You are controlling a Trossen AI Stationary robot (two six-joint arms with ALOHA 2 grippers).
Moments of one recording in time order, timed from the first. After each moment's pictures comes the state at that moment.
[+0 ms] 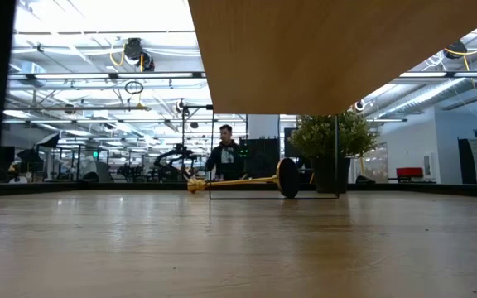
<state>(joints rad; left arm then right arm) -0.71 1.61 1.46 0.10 -0.38 -0.94 0.93 1.59 1.28 -0.77 0.60 1.57</state>
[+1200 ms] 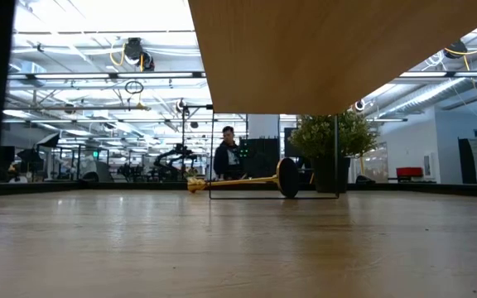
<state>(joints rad) -0.69 1.62 1.45 -0.40 -0.36 -1.11 0.83 1.59 1.46 -0.86 0.71 1.36</state>
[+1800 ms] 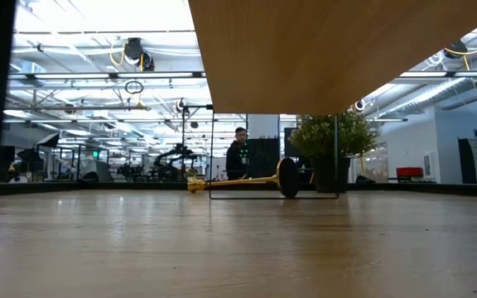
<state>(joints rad) -0.58 1.75 1.46 -0.14 -0.26 -0.68 0.96 1.59 1.48 -1.00 0.71 1.53</state>
